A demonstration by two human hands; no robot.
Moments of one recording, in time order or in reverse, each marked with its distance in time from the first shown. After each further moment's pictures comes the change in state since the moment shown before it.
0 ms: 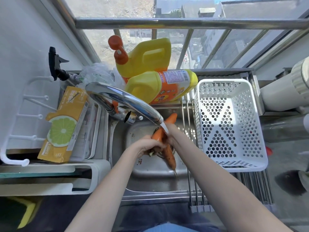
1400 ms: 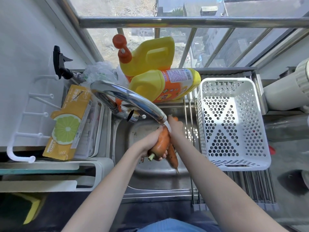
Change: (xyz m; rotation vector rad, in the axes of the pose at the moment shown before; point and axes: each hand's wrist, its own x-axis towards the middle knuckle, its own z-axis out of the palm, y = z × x) left_hand -0.024 0.013 0.006 -0.188 -0.162 -0.134; right_hand -0.124 -0.027 -0.015 0.003 0.097 -0.293
